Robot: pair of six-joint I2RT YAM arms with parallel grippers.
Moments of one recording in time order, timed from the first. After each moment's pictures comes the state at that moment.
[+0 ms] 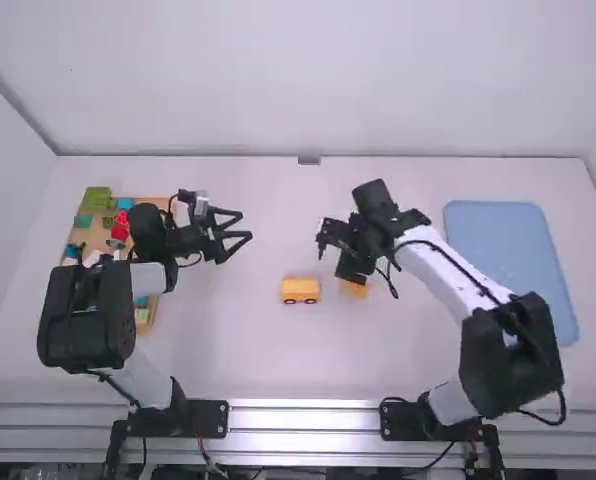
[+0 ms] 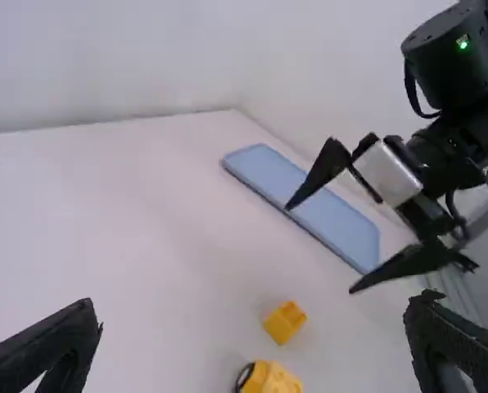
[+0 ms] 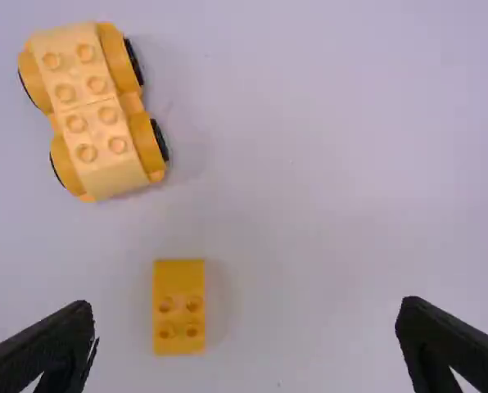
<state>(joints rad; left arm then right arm) 0.18 1.73 0.64 0.89 1.36 -0.28 0.36 1.57 1.03 -0.61 -0.29 -0.96</state>
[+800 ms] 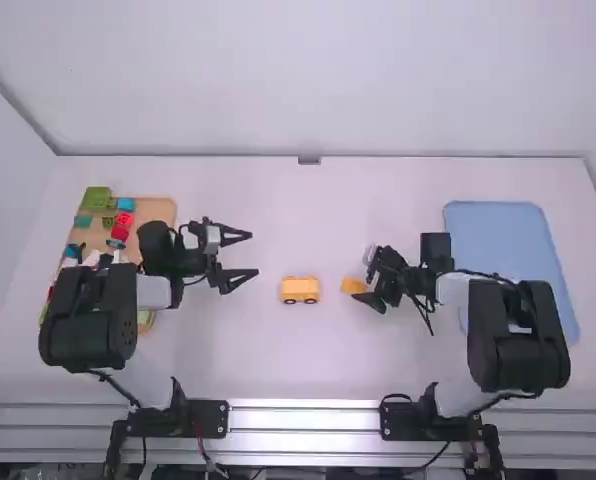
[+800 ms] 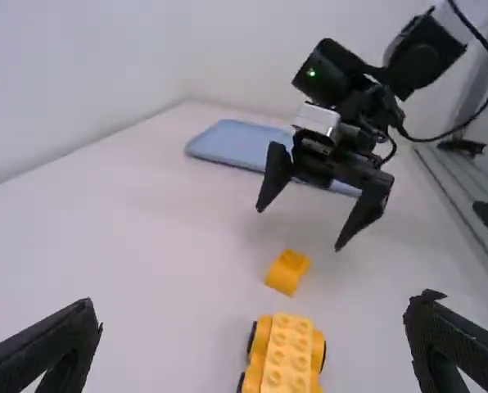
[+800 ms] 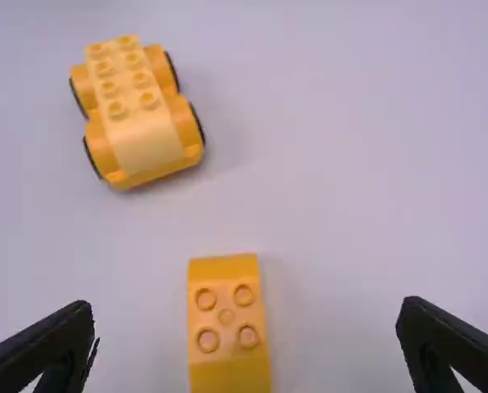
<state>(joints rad) 0.15 1.73 0.50 0.92 1.44 0.25 0.00 1.71 0.61 -0.06 -0.89 -1.08</state>
